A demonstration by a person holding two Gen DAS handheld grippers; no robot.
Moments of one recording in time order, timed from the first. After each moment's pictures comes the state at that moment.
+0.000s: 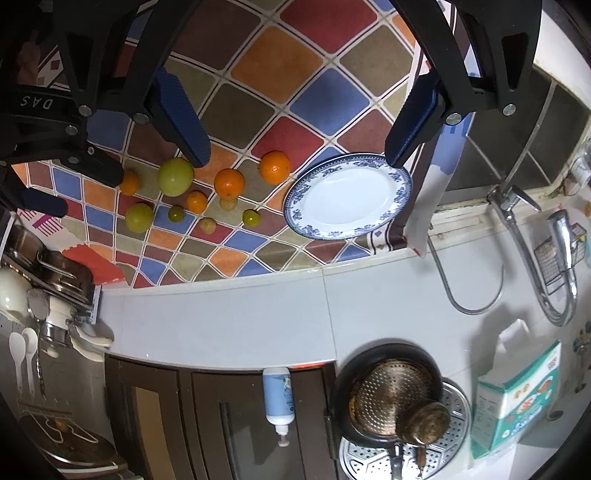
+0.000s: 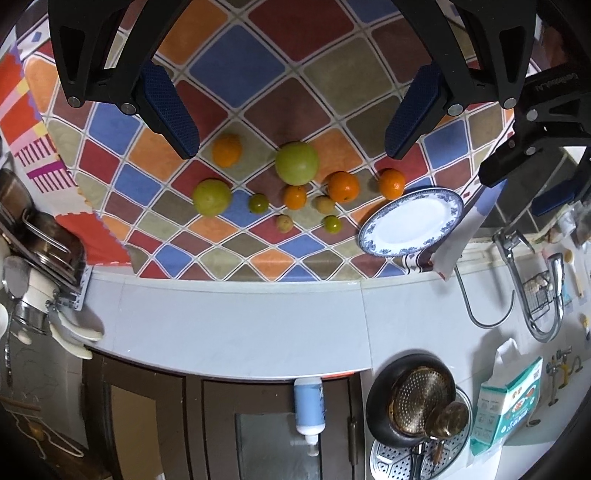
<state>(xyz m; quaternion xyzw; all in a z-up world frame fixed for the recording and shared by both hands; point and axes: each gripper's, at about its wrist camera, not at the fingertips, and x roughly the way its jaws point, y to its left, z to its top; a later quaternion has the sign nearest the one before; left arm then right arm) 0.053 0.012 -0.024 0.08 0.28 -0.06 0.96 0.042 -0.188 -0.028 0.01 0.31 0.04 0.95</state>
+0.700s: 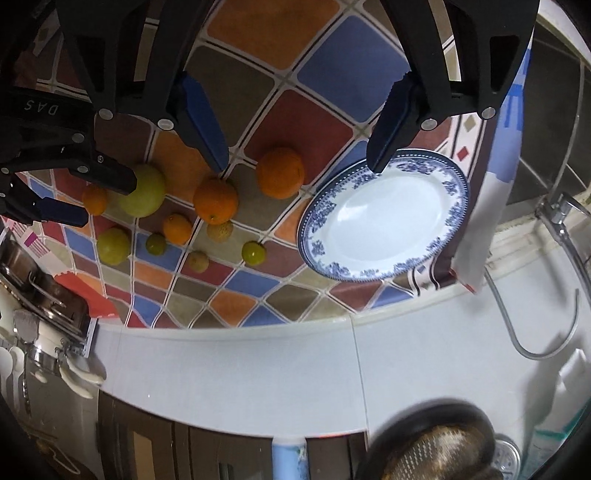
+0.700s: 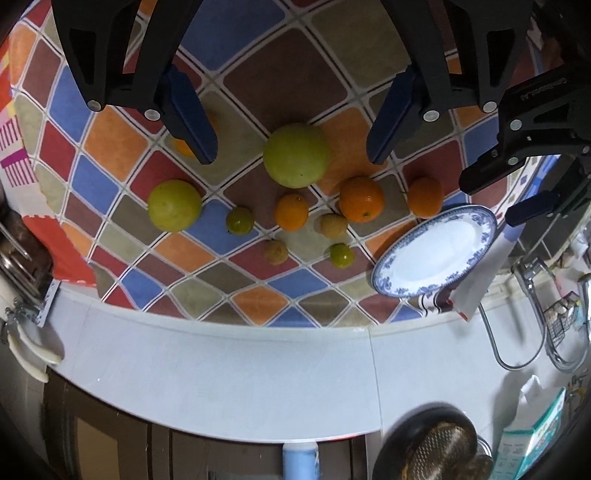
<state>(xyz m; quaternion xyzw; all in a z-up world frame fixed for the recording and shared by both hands) 0.145 0.007 -0.083 0.08 0.36 -0.10 0.92 0.126 -0.176 -0.078 -0.01 0.39 0.05 0.92</state>
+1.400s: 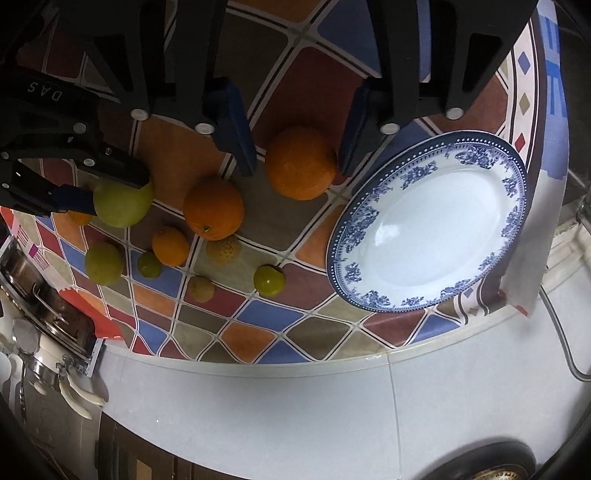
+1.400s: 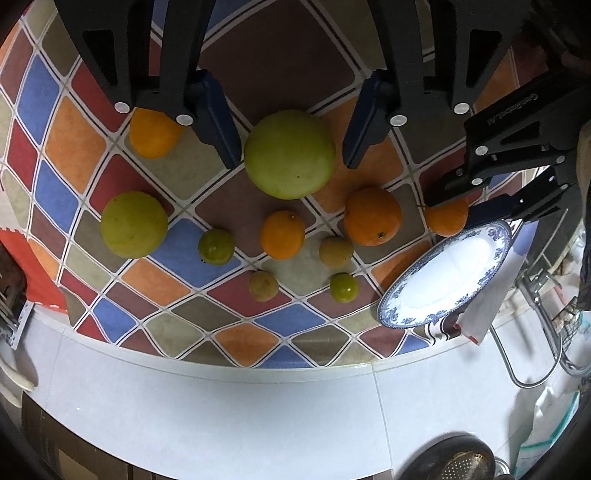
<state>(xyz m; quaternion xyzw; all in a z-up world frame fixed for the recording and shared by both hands) 0.189 -0.006 -0.120 0.07 0.41 -0.15 0.90 0.161 -0.173 -0.112 0.01 0.44 0.07 0.89</state>
